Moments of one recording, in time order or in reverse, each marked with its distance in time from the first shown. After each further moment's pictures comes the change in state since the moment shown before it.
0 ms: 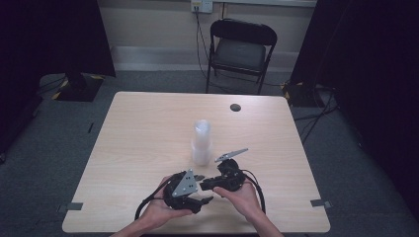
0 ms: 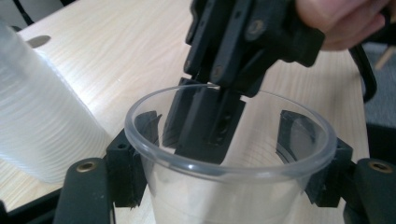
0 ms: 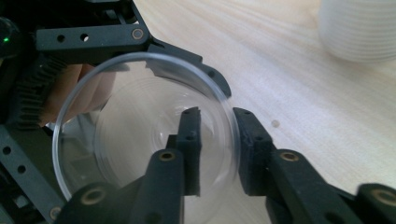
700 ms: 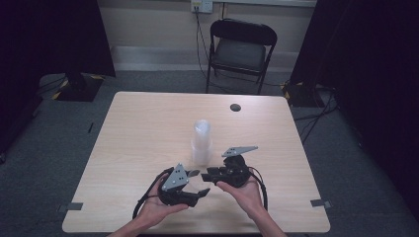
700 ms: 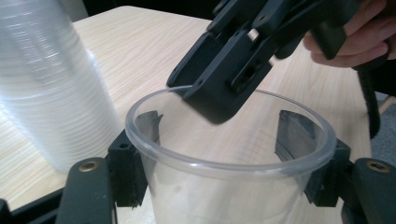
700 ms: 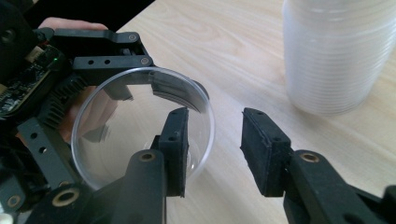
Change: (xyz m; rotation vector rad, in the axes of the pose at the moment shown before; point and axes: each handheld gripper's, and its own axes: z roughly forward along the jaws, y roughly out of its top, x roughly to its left) left arm 0.013 -0.007 -0.009 -0.094 0.039 -0.135; right arm 0.001 0.006 -0.020 -0.169 -0.044 -0.066
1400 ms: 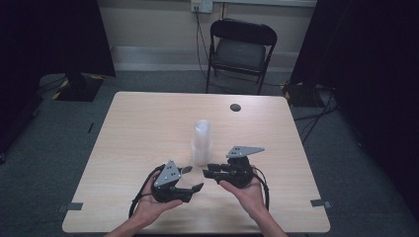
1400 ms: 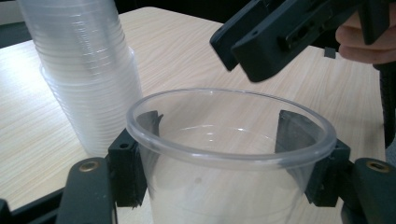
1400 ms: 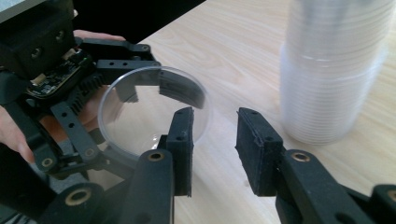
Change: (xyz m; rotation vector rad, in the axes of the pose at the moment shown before) left arm 0.010 -0.001 -0.013 -0.016 0.055 -0.062; right arm 0.007 0.003 -0.014 -0.106 -0.009 -0.077
